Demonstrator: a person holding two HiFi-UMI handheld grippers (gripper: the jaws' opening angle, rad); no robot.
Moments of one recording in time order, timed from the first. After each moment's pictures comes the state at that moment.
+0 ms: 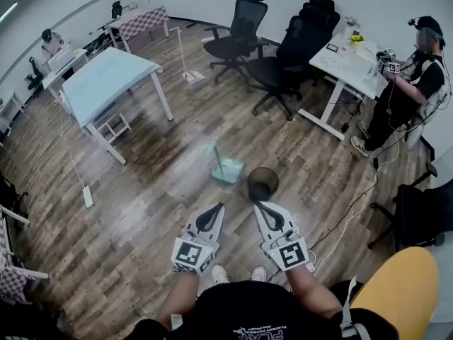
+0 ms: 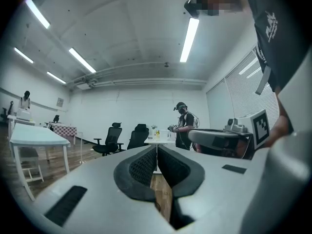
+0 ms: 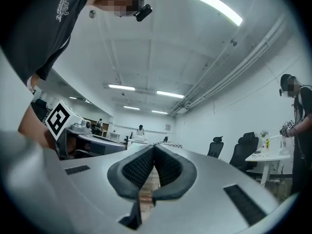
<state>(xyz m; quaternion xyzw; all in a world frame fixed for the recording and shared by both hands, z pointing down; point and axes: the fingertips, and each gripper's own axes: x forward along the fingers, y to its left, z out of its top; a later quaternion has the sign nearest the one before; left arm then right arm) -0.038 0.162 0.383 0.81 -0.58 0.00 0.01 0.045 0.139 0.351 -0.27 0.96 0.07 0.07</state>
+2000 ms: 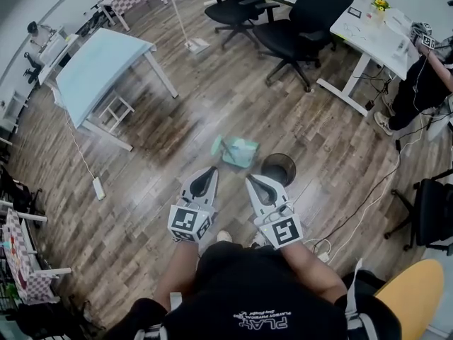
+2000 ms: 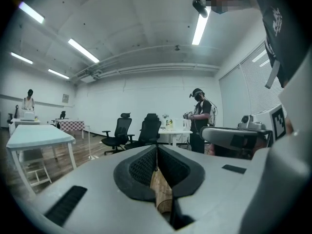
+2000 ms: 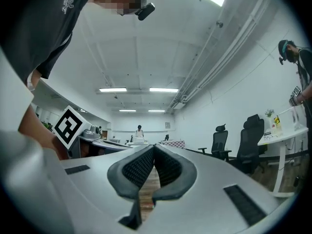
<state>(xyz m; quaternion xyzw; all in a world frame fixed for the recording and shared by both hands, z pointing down) -0.135 -0.065 0.429 0.79 -0.61 0.06 0.05 -0.045 -0.065 0.393 -0.26 0.96 0.01 0.10</state>
